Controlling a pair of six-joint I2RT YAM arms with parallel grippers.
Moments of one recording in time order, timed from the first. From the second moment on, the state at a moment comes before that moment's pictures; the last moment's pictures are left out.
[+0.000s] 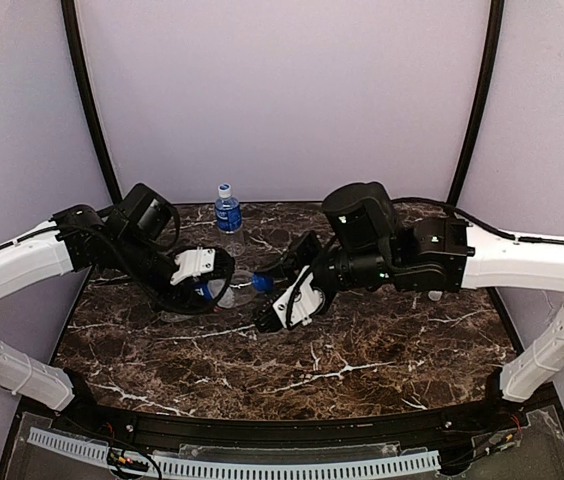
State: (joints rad) left arm -0.77 1.25 1.14 -0.86 0.35 0.72; right arm 1.21 1.48 1.33 -0.37 -0.03 -1.40
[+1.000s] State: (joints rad) left arm -0.79 1.18 0.92 0.02 -0.24 0.91; right arm 0.89 1.49 1.47 -0.13 -0.32 0.22
